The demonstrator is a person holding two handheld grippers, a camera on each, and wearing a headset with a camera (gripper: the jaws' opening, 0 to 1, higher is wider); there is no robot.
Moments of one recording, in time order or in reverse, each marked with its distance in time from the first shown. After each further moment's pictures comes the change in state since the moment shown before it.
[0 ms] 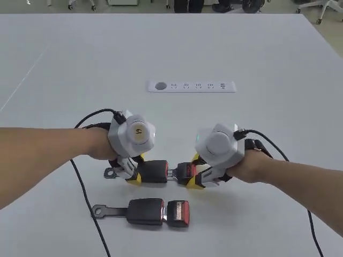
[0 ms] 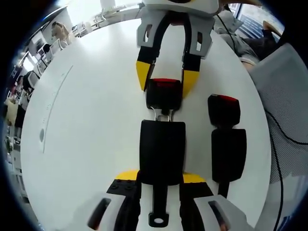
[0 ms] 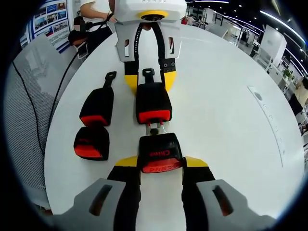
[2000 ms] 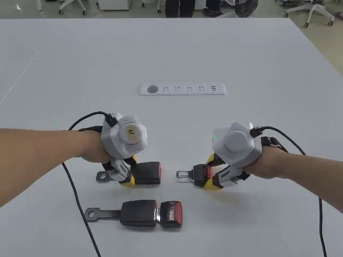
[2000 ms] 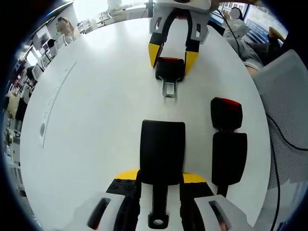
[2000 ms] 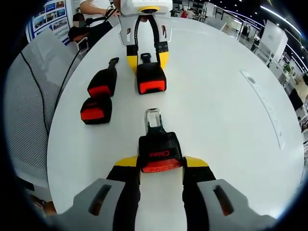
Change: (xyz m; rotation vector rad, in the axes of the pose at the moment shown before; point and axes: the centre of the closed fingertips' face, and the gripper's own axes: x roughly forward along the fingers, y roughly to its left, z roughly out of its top) left arm 0.002 0.002 -0.001 -0.045 -0.004 0.006; right arm -0.035 -0.008 -0.052 0.013 0.064 0.012
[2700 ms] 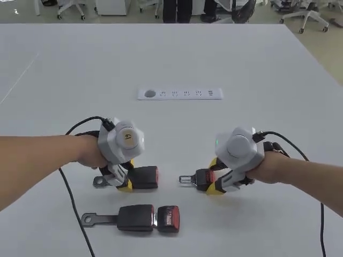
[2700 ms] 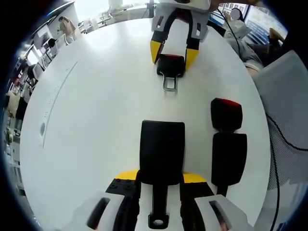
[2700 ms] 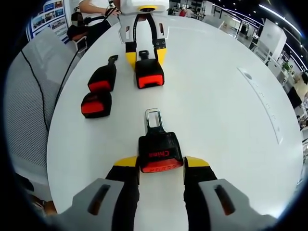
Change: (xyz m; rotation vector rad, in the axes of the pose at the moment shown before) left arm 0.001 0.001 0.000 0.001 -0.004 0.001; right arm -0.009 -0.004 -0.011 0.013 0.013 -0.023
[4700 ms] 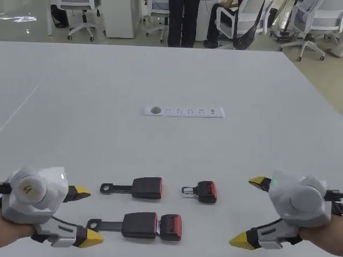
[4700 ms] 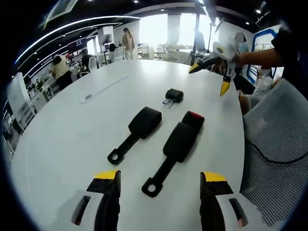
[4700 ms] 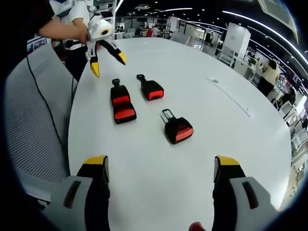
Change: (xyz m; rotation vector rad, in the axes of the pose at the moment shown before) left arm -0.079 -0.094 -0.064 -0.413 -0.461 0.240; right arm -0.079 0.068 -0.018 0.201 -0.214 -0.246
